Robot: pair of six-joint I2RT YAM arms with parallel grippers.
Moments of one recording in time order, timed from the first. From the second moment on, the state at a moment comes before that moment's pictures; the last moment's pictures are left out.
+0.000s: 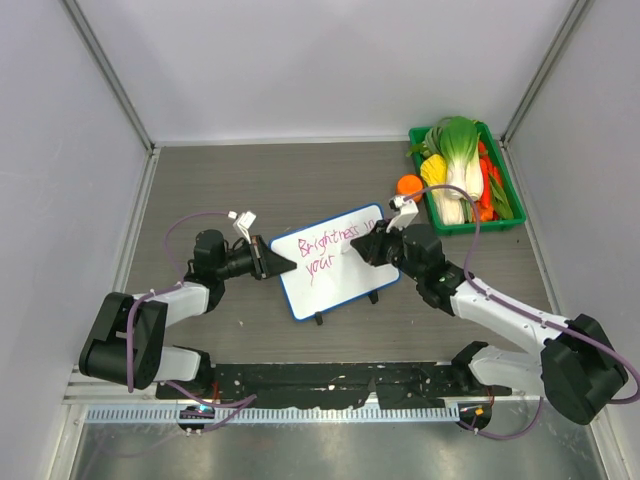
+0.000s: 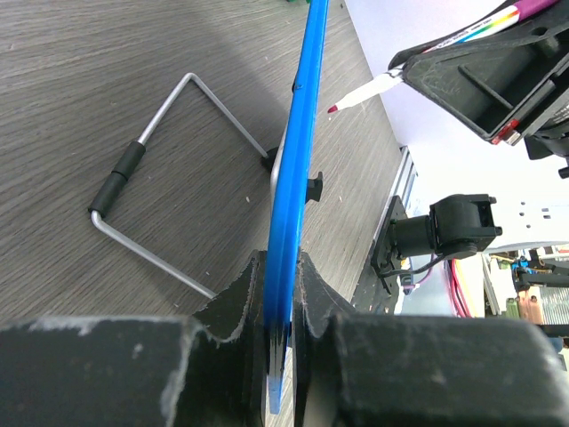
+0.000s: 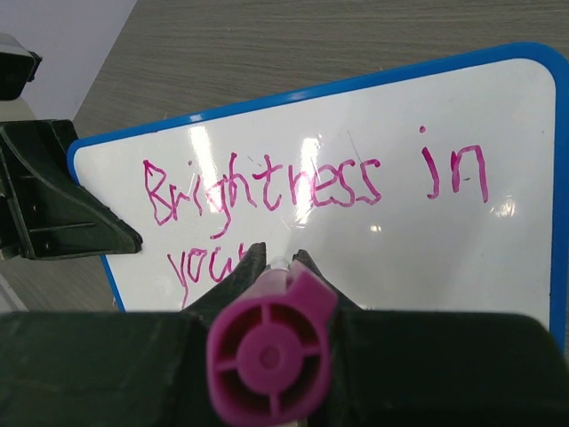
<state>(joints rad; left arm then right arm) -0.23 1.35 0.37 0.65 0.87 -0.68 0.63 1.13 0.57 0.28 -0.04 0.50</state>
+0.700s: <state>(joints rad) -0.23 1.35 0.37 0.65 0.87 -0.69 0.65 1.15 0.52 0.35 -0.02 0.52</state>
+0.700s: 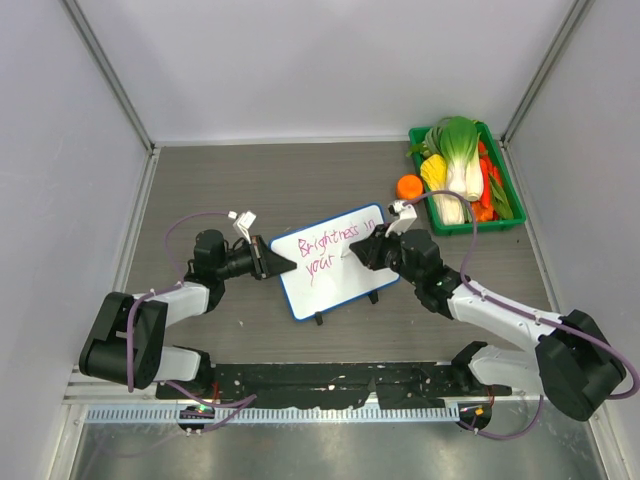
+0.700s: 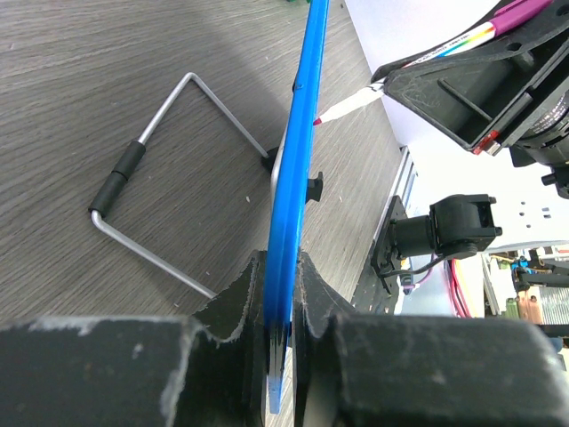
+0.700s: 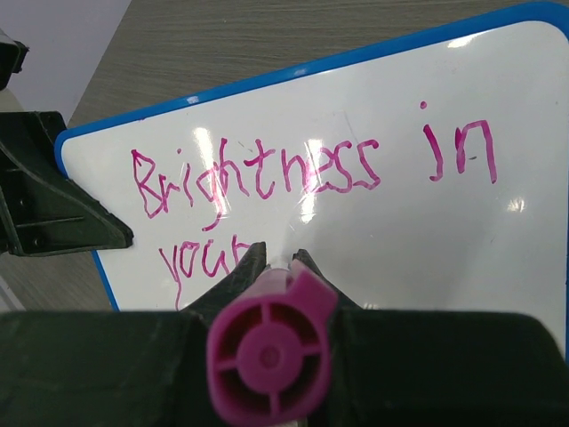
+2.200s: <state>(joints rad) -0.23 1.35 0.37 0.65 0.87 -0.69 0.65 1.18 0.56 0.34 0.05 0.52</state>
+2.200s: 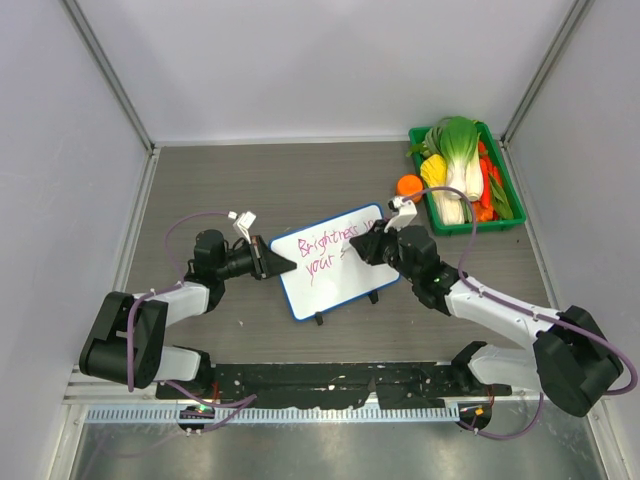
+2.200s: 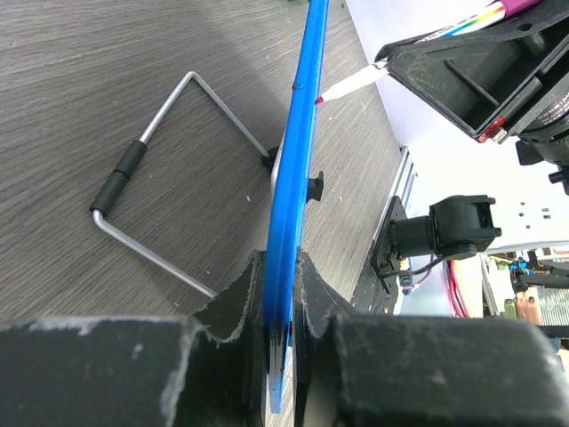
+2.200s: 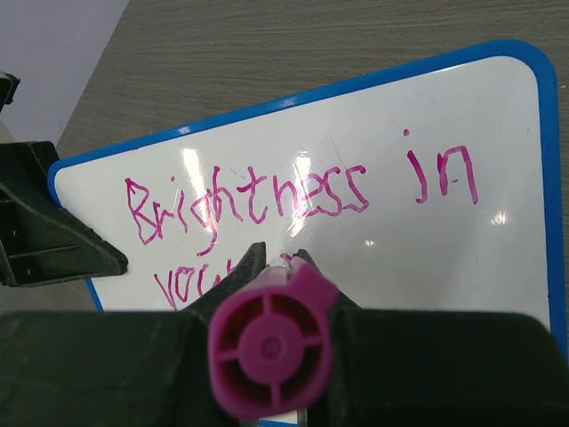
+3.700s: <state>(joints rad) -0.23 1.35 0.37 0.65 0.87 -0.69 0.65 1.11 0.55 0.27 0.12 0.49</state>
